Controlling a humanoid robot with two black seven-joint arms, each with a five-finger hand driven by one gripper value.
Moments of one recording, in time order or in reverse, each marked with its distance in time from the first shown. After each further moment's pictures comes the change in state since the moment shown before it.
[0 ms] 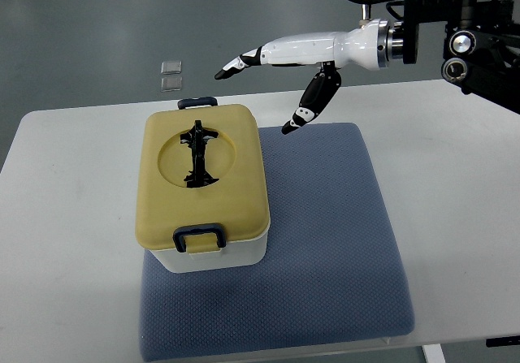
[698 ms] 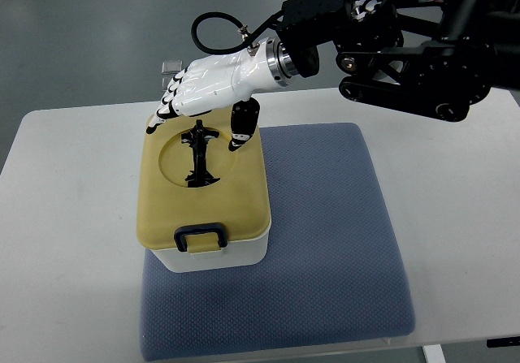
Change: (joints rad) left arm 0.000 0.000 0.000 0.000 0.000 0.000 -0.001; right arm 0.264 0.276 -0.323 -0.085 -0.216 -0.162 0.006
